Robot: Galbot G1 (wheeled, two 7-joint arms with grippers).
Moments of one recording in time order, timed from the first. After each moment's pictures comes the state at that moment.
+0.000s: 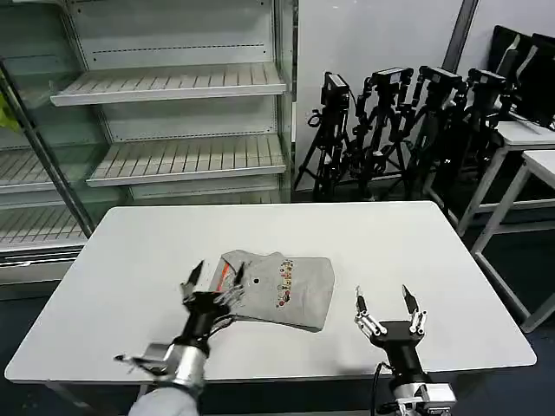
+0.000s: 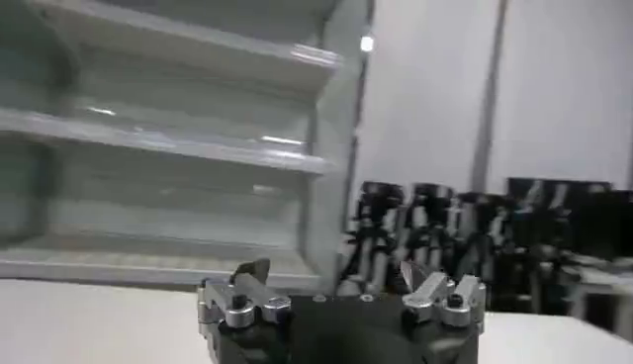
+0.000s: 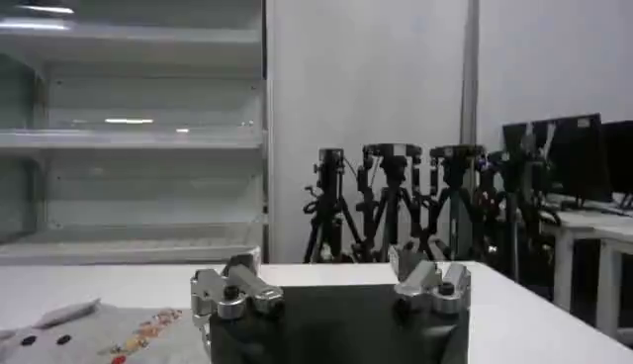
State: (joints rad) left arm 1.42 -1.33 -0.32 -2.21 -0.25 0.15 -0.20; right arm -1.62 1.39 0.43 2.30 0.09 -0.13 0.17
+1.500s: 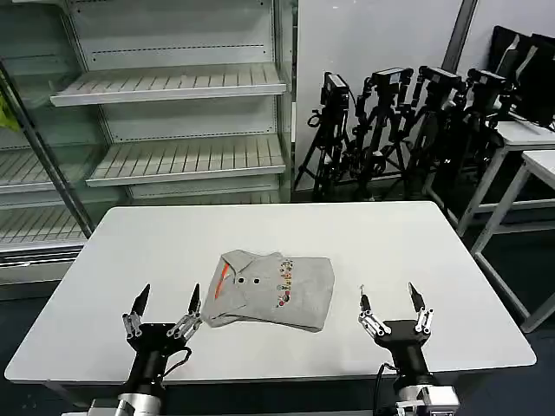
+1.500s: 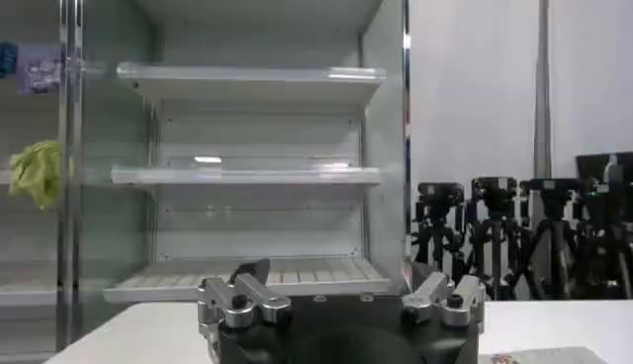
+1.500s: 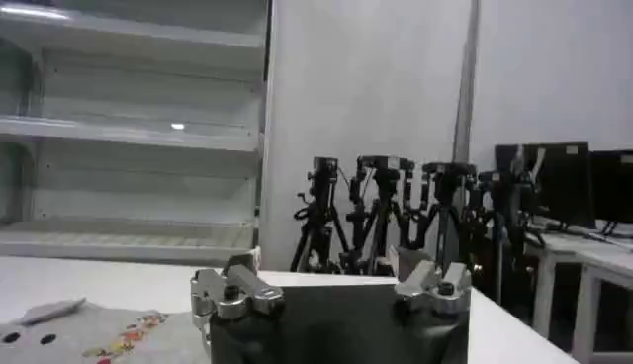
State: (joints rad) left arm 1.70 -1.39 -0.46 -2.39 -0.10 0.11 -0.18; right arm -1.64 1.37 0.43 2.35 0.02 -0.17 0.20
